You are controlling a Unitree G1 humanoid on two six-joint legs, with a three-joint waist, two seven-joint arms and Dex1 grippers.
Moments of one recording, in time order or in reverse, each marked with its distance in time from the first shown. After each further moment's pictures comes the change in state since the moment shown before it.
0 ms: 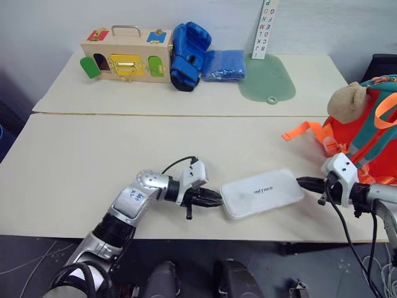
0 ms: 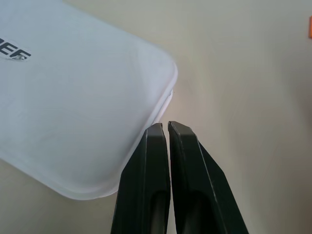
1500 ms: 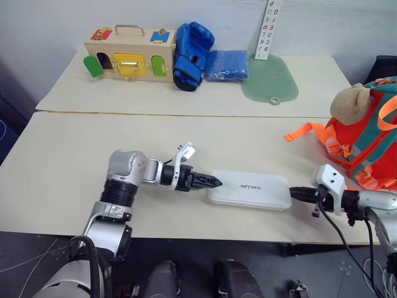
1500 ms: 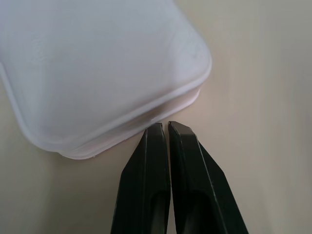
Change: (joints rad) left arm -0.299 -0.138 0.315 0.322 -0.266 0.921 0.190; right arm 0.012 0.031 0.074 0.011 -0.051 -0.140 0.074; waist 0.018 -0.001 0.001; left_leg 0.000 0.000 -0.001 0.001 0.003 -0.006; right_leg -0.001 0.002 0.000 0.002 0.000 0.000
